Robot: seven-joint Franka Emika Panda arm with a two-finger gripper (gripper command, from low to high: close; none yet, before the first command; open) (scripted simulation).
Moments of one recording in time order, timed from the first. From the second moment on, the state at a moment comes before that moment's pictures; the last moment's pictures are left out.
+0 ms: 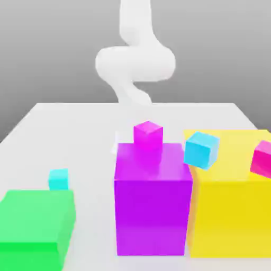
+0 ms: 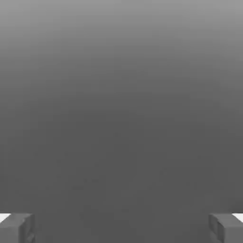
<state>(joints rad) -0.06 -0.75 0.00 -2.35 -0.02 2.35 0.86</state>
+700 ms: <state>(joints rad) -0.53 -0.29 -0.12 -2.81 -0.13 2.73 1.30</state>
